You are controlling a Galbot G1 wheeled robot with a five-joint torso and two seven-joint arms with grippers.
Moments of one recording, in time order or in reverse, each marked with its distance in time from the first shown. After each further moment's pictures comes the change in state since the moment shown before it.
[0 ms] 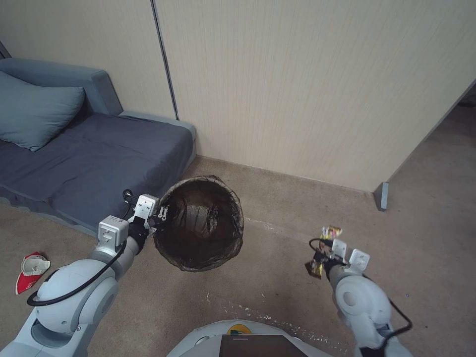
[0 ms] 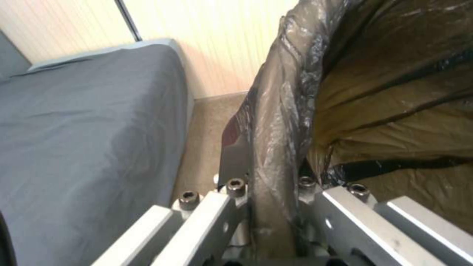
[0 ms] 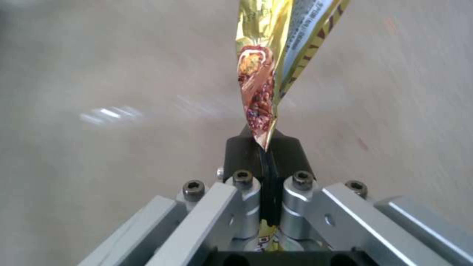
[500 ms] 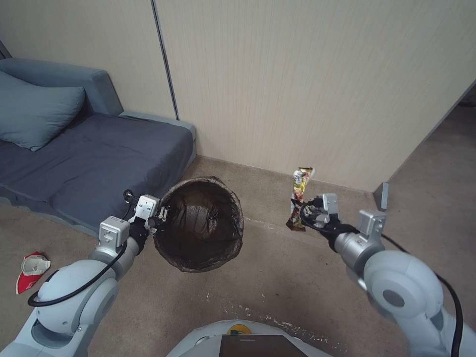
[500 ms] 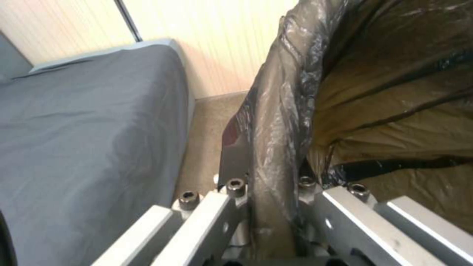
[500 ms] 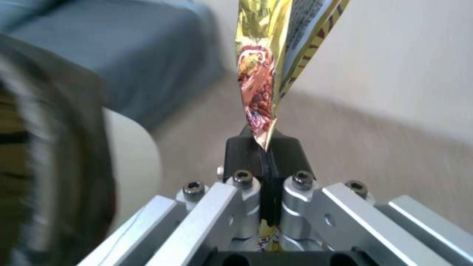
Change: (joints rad) left arm -0.001 0.002 0.002 0.000 0.012 0.000 0.004; right arm 0.183 -0.488 -0.055 0.161 0.127 0.065 -0.329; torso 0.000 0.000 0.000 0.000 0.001
